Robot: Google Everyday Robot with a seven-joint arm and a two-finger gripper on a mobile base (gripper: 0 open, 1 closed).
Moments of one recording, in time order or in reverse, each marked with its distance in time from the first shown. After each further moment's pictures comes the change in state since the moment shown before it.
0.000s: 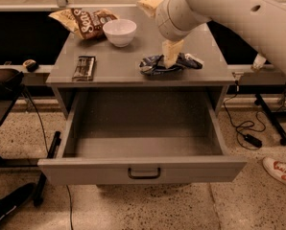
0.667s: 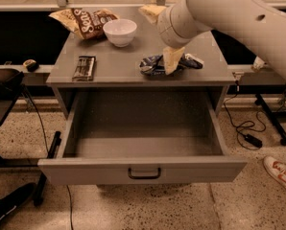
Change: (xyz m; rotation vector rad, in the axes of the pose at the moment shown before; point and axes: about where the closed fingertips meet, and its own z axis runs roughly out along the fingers) arm -0.003 0.014 -0.001 0.004 -0.006 0.028
